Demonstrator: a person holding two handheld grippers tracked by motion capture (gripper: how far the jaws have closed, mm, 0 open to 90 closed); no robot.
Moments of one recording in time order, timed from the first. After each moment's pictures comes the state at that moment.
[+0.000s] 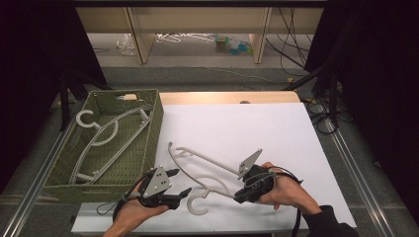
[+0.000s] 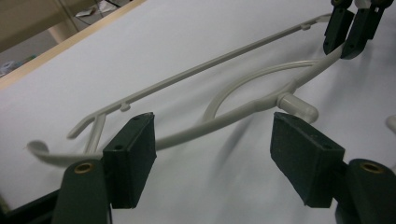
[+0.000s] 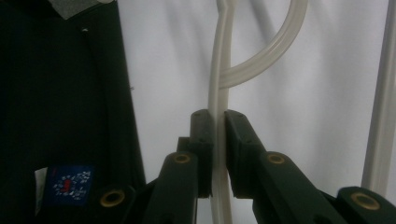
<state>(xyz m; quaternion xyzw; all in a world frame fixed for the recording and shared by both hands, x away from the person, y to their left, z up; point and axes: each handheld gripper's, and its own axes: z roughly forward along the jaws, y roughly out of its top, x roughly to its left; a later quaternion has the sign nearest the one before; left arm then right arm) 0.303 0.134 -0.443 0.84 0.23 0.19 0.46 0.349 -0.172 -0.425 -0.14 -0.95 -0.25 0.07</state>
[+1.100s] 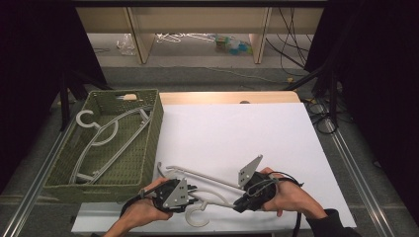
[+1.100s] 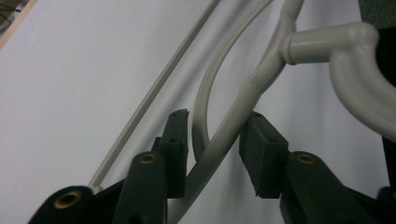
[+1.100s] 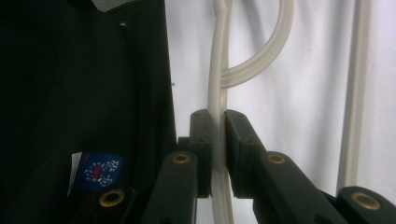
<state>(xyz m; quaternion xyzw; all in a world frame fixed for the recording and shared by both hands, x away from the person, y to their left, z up) 0.304 0.108 -0.458 0.91 0.03 0.18 0.36 0.334 -0.172 -0.421 -0.09 -0.95 -0.26 0.10</state>
